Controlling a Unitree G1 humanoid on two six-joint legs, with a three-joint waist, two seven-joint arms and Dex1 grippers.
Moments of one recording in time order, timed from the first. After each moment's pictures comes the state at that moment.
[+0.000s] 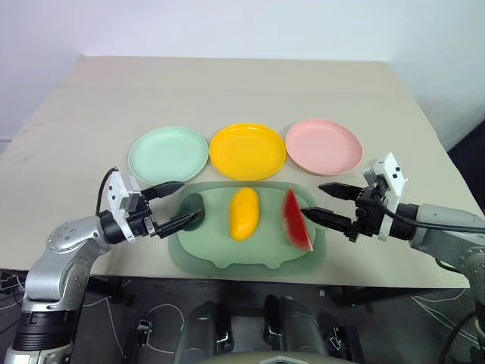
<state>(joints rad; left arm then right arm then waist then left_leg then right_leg) -0.10 0.62 0.18 -0.21 -0.62 0.33 -1.02 -0.21 -0.80 -0.29 -0.60 1.03 1.10 0.49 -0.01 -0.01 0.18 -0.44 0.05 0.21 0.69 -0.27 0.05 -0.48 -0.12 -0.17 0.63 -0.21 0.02</state>
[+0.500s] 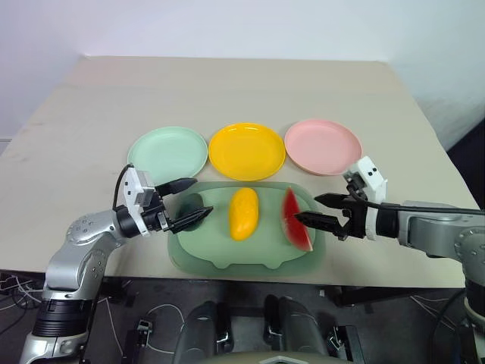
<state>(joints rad) -0.16 0.58 0.13 -0.18 -0.60 0.31 -1.01 -0.38 -0.77 -0.18 -0.47 1.14 1.38 0.25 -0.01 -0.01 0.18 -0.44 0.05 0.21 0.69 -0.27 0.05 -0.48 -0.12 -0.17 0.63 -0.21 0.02</state>
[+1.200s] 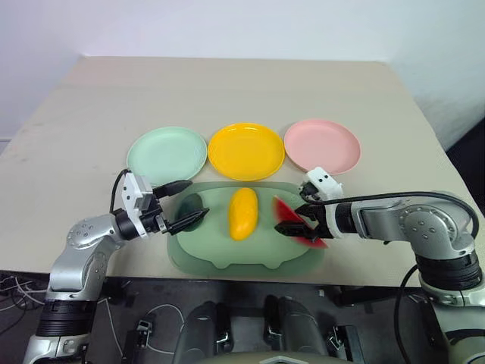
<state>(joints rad) -0.15 0.57 0.13 -0.06 -0.54 0.19 -1.05 -0.55 -0.65 0.07 -0.39 0.94 1.50 0.22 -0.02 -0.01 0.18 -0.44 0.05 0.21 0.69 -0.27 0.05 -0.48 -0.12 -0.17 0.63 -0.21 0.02</state>
